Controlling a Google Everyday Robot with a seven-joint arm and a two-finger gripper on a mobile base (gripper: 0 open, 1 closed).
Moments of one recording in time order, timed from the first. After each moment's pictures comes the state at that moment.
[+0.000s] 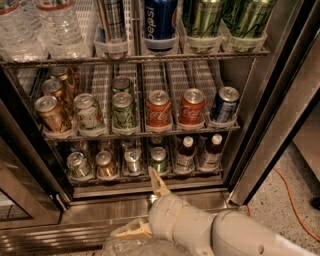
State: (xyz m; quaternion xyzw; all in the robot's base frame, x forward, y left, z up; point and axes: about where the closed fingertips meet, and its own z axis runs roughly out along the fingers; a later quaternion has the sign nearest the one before) arm 0.397 0.061 0.717 -0.47 0.66 0.19 0.55
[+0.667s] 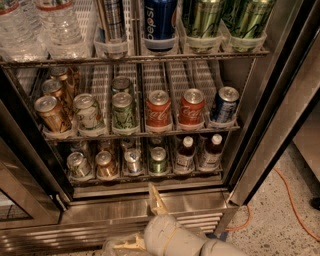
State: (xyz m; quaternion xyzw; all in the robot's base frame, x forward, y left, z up) arm 0.394 0.067 0.652 -0.44 0.67 0.17 0.58
